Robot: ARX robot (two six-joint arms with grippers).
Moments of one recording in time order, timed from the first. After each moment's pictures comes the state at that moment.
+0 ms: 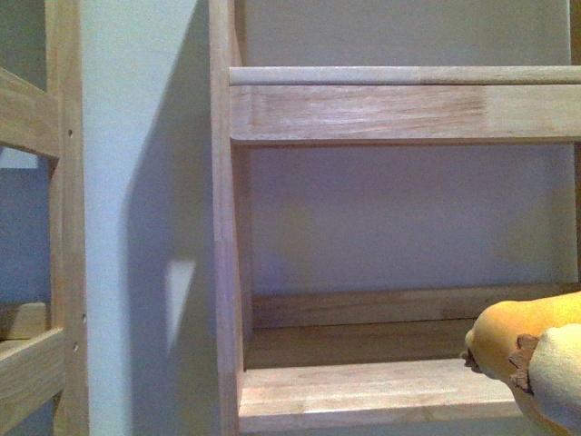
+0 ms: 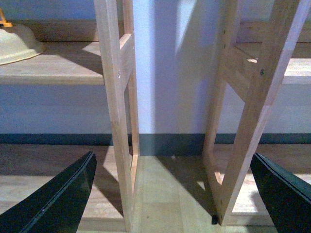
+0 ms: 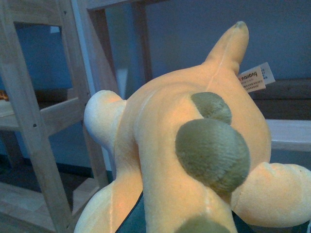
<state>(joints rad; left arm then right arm) 0.00 0.00 0.01 0.00 0.00 0.00 -0.13 0.14 0.05 0.36 -0.47 0.21</state>
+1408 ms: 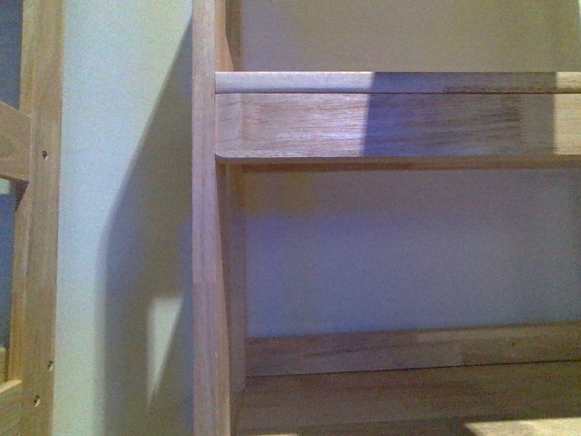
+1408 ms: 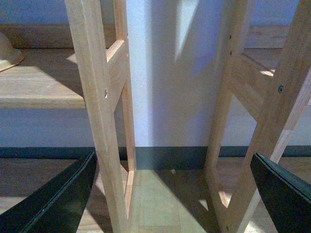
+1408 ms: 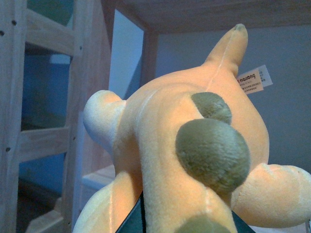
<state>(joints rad) 0.00 0.00 0.01 0.00 0.00 0.00 -0.23 0.84 1.28 0.18 -0.62 0.26</state>
